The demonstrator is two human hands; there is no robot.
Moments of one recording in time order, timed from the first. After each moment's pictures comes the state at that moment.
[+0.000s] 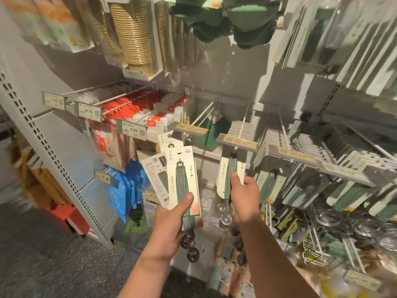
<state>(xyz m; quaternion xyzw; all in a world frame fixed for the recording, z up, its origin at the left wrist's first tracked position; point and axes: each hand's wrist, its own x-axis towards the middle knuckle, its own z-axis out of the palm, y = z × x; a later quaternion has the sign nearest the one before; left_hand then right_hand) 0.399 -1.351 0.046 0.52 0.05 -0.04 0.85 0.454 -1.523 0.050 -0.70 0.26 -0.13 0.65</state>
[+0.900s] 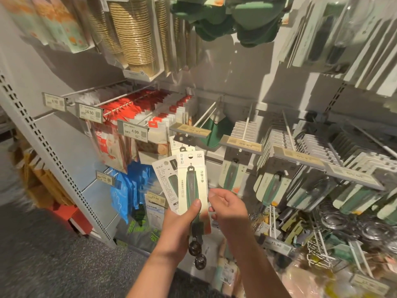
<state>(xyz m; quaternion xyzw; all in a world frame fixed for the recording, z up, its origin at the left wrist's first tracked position) 0.405 -1.354 0.027 0.52 0.02 -0.08 0.85 0.411 -1.491 0.053 -0.68 0.09 0.01 0.73</state>
